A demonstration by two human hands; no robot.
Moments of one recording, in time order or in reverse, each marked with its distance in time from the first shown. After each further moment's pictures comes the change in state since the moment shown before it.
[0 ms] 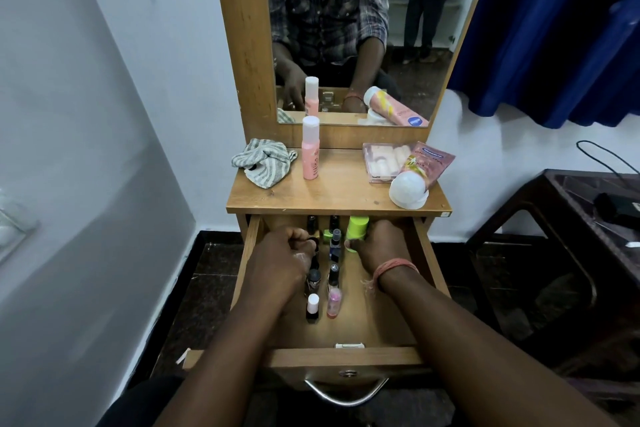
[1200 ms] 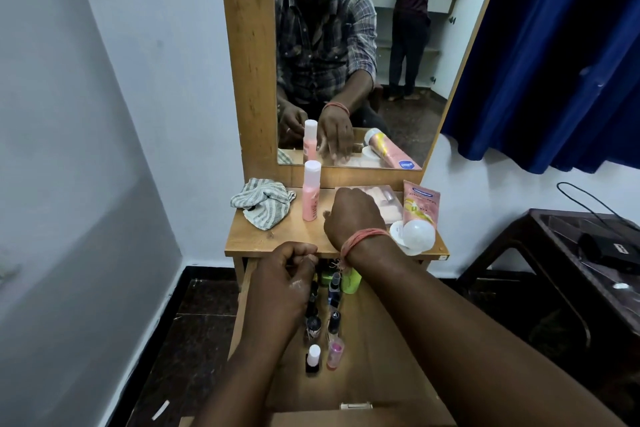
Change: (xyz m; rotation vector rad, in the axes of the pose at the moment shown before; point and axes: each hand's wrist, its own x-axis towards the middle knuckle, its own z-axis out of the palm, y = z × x) left_hand 0.013 0.014 -0.004 -0.404 0.090 0.197; right_hand 0.024 -0.125 -0.035 -0.455 0.139 -0.234
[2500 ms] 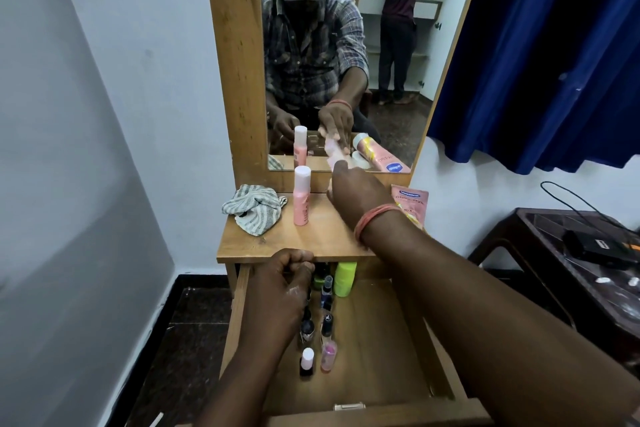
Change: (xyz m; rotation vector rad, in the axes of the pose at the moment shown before) left_hand -0.006 0.005 0.004 -0.066 -0.012 -0.016; right_hand 0.034 0.018 -0.028 -0.146 0.149 -0.243
